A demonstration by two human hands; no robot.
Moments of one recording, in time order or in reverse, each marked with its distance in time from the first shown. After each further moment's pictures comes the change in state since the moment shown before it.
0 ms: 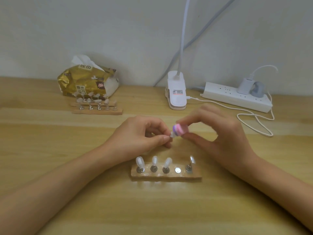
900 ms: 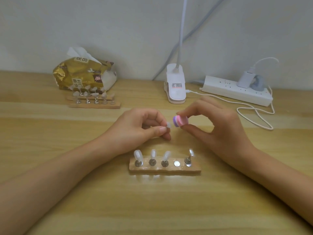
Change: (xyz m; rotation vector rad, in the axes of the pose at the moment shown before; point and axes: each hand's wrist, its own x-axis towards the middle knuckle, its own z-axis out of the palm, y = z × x) left_hand 0.000 0.001 -0.001 -0.125 -0.037 -0.025; right_hand 0.000 -0.003 0.003 -0.008 0.027 0.046
